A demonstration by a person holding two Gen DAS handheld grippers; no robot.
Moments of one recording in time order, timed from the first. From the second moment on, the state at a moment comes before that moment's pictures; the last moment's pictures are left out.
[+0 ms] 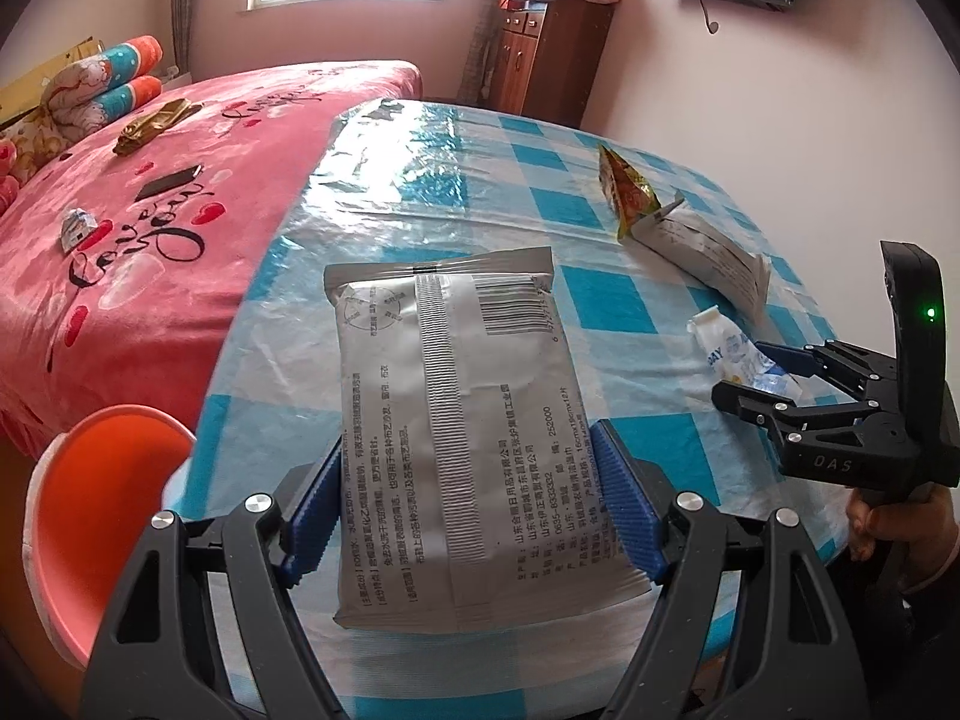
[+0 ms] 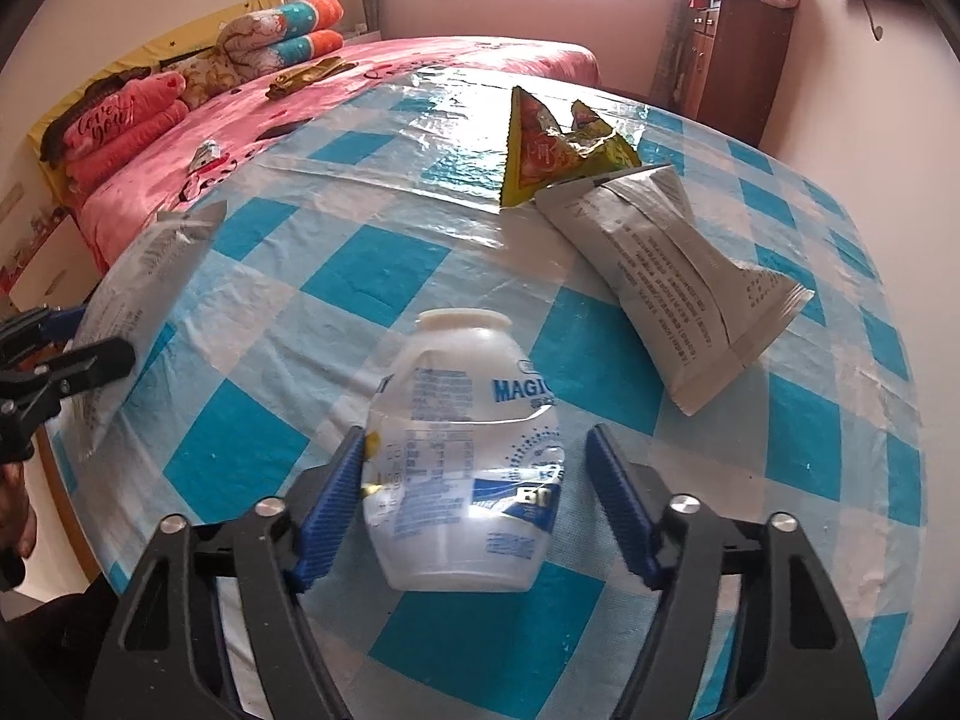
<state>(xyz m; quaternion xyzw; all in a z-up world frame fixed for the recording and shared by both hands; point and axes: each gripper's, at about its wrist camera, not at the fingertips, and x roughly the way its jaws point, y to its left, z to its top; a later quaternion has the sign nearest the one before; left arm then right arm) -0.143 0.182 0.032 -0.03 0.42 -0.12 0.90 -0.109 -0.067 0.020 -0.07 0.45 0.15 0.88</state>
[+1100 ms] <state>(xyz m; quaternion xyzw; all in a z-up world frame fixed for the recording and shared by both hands) -0.173 0.272 0.050 -0.09 0.38 -0.04 0.92 -0.112 0.019 0.058 -0.03 0.46 0.26 0.85</state>
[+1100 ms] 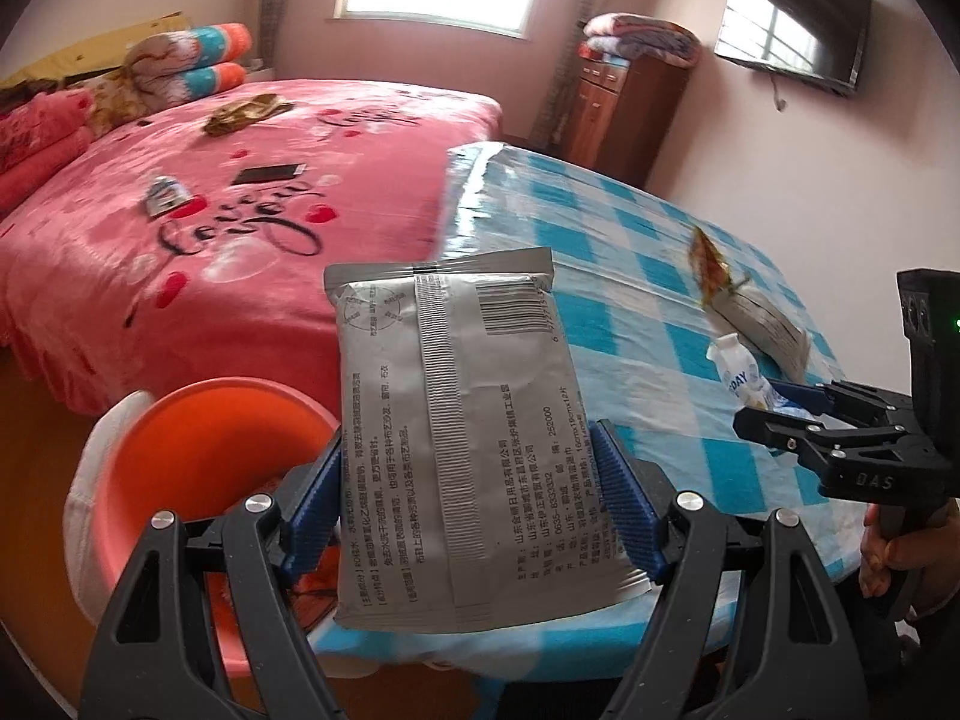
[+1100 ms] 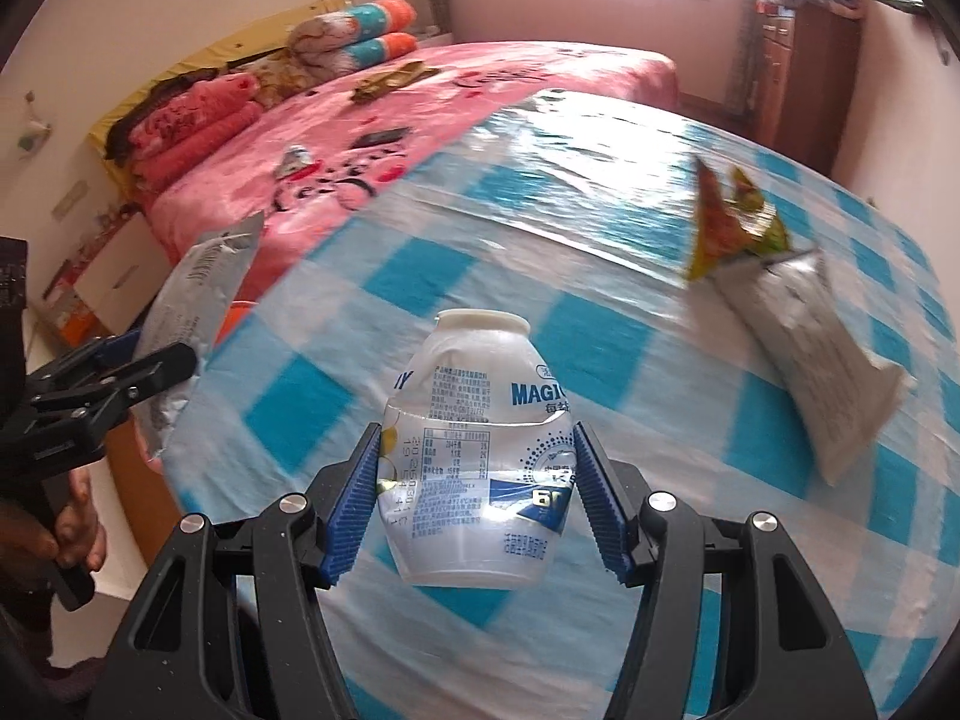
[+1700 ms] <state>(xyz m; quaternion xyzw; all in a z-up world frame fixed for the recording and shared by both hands) -0.214 0.383 0.016 -0.14 0.41 0.11 0.89 -0.117 0.165 0.083 -0.07 0.44 0.43 0.79</state>
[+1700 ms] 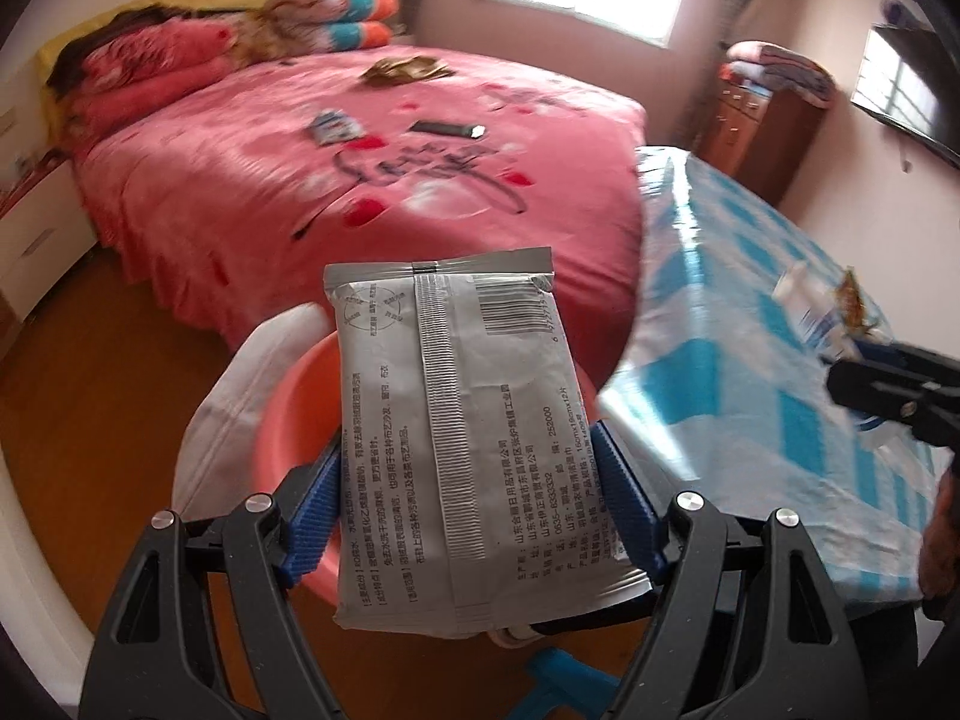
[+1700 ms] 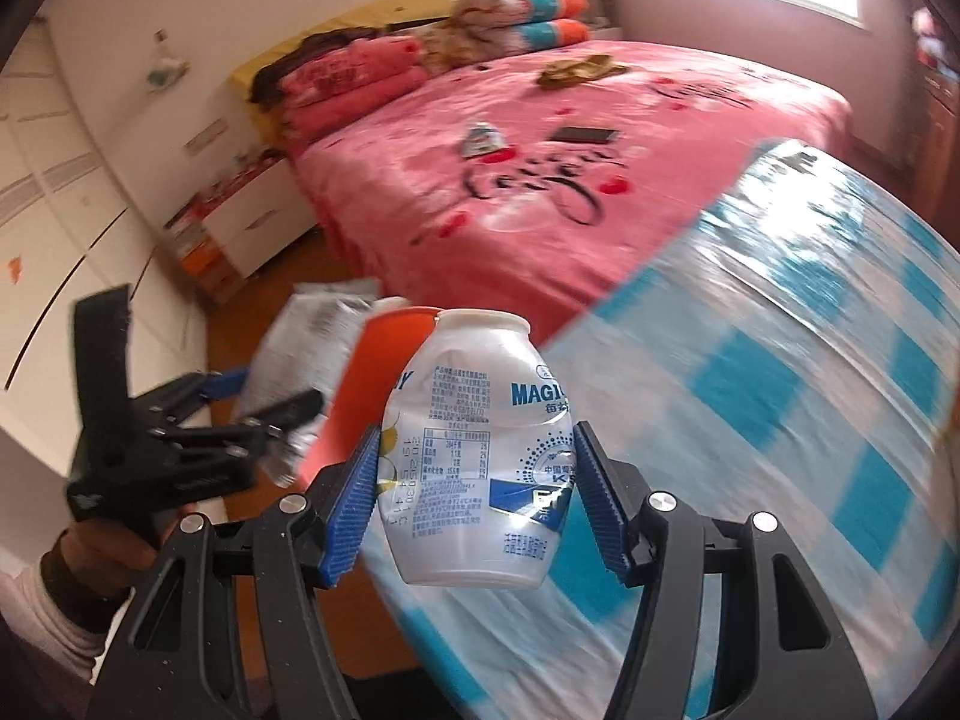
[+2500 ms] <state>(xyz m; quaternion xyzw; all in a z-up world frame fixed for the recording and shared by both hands) -0.202 0.411 -0.029 -0.15 0.45 0.18 0.86 -0.105 0.265 0.051 -0.09 0.46 0.47 0.75</state>
